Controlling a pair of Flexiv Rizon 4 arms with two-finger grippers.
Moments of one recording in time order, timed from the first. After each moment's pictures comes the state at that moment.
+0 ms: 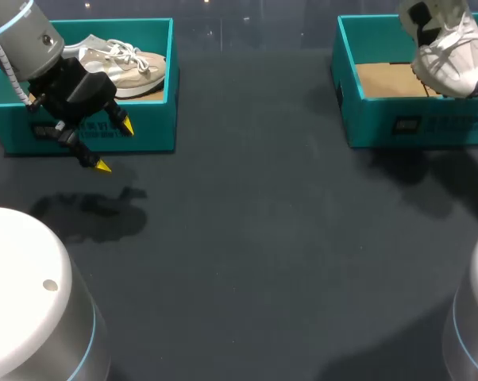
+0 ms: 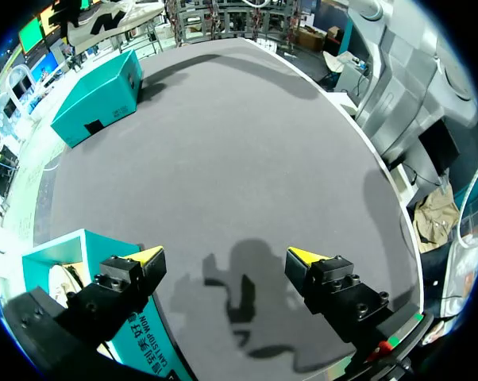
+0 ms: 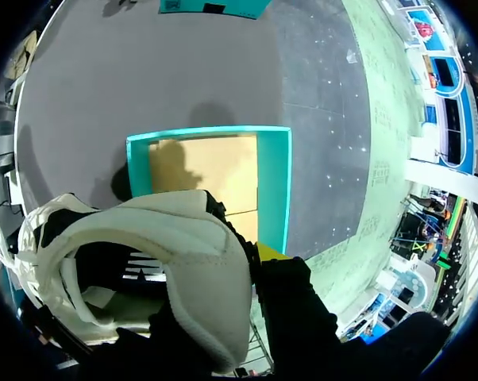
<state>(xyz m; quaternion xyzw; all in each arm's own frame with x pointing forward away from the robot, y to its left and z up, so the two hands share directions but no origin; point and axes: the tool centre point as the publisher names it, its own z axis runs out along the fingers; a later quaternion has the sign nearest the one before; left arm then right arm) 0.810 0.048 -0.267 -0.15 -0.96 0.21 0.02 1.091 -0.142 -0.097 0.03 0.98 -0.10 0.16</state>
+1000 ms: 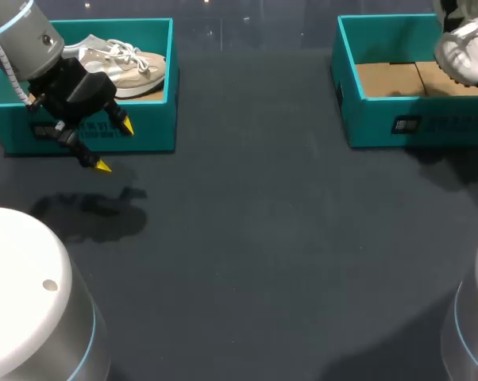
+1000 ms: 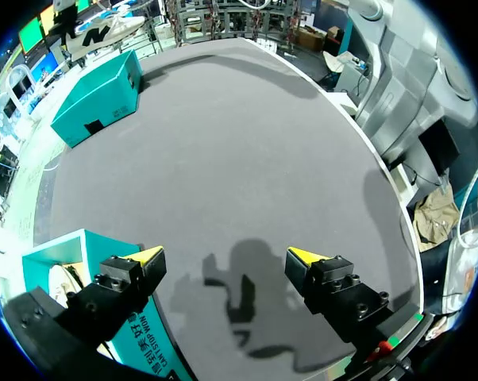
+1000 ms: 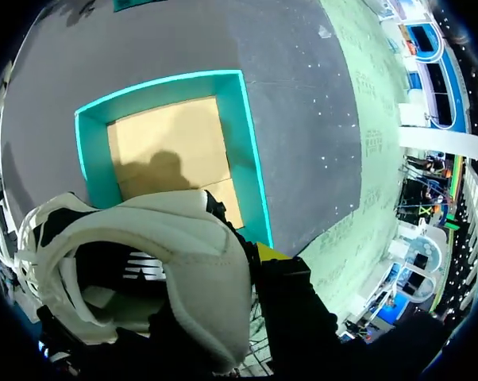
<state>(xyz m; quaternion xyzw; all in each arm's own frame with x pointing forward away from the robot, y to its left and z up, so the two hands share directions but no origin) 0.810 0.048 -0.267 -0.15 -0.96 0.21 0.02 1.142 -0.243 -0.114 0.14 0.97 -0.11 0.18</state>
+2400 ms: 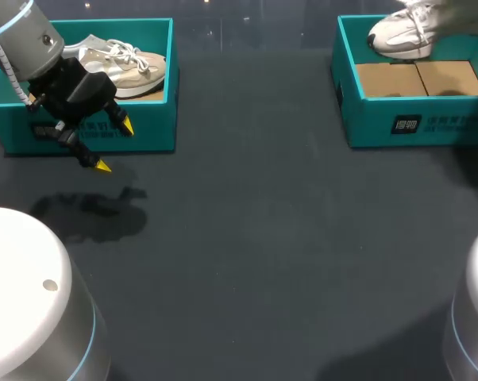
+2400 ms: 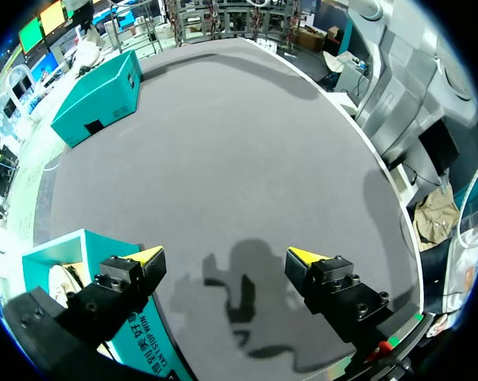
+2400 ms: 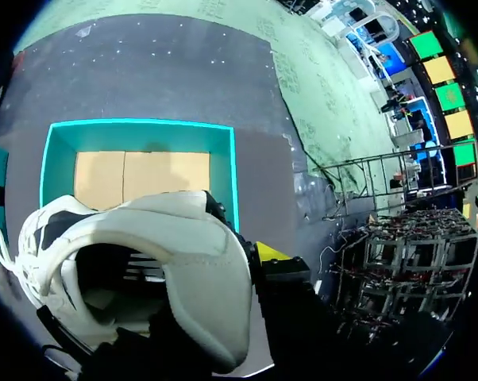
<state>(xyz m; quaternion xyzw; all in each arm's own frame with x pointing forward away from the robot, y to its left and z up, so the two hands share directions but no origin) 0.810 0.048 -0.267 -0.15 -0.96 0.21 0.02 1.076 -0.323 -0.128 0.70 0.66 -0.11 0.22</state>
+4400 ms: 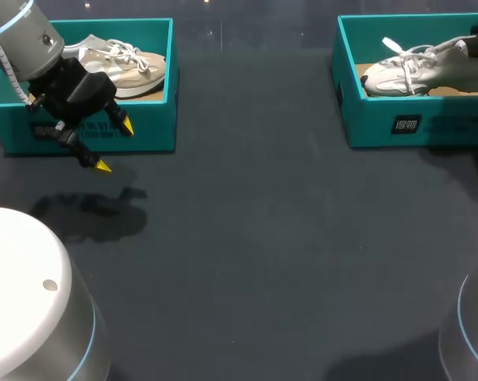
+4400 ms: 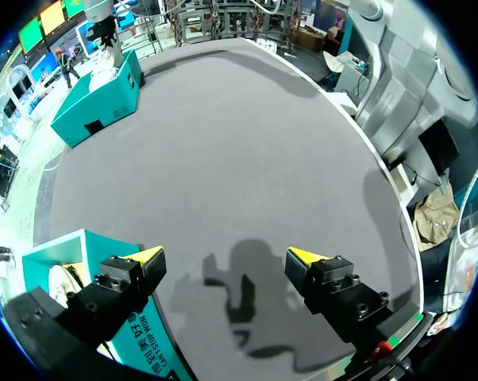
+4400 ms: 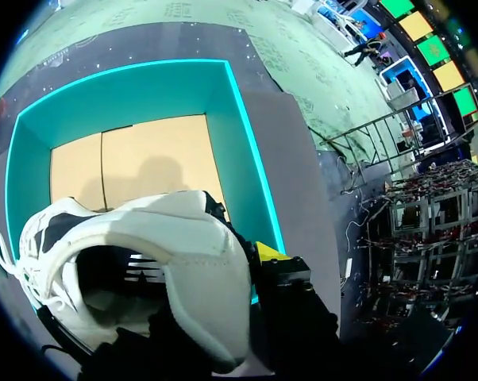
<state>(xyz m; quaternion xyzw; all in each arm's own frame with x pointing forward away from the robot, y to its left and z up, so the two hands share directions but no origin) 0.810 0.048 -0.267 -0.15 -0.96 0.21 0.02 1.023 -0.334 -0.245 0.76 0.61 -0.08 0.21</state>
